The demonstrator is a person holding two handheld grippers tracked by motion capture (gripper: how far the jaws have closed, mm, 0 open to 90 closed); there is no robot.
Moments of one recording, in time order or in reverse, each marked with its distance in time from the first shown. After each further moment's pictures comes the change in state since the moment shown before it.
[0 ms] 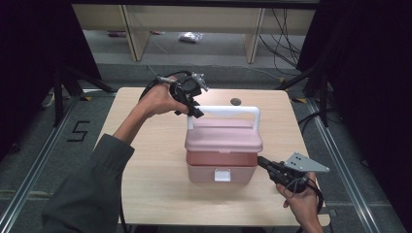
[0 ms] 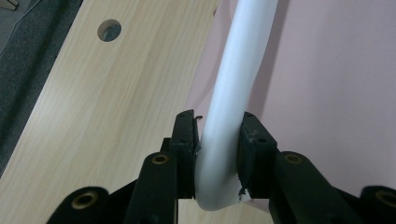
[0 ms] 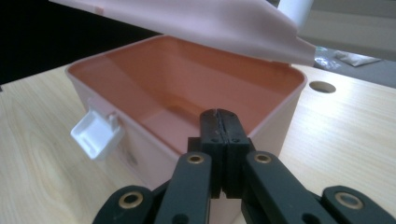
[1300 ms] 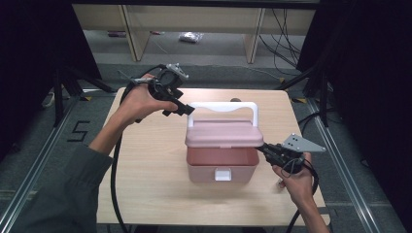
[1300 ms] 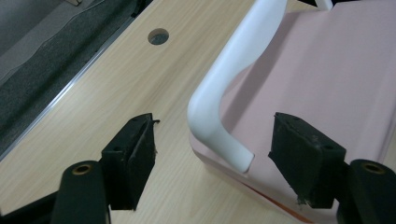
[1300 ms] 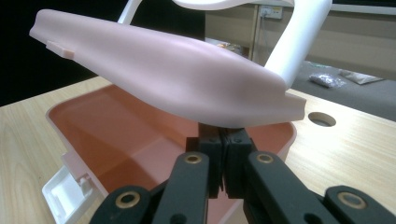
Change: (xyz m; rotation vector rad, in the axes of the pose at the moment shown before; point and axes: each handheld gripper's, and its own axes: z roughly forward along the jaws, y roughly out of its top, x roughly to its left) left arm -0.008 -0.034 -0.045 -0.148 0.127 -0.255; right arm -0.021 0.032 0.023 -0.052 0.021 -0.042
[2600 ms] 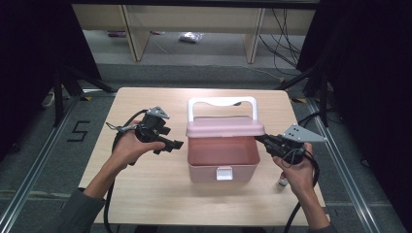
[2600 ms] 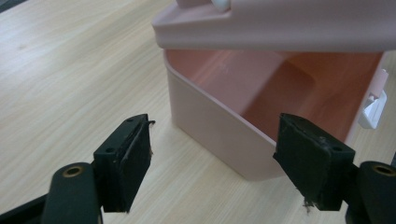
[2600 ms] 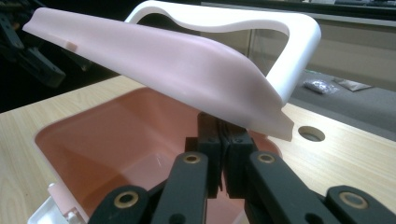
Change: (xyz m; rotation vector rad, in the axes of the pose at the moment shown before) left arm -0.024 -0.110 0.048 -0.051 -0.066 -0.198; right arm -0.009 0.022 0.005 -0.015 -0.013 -0.017
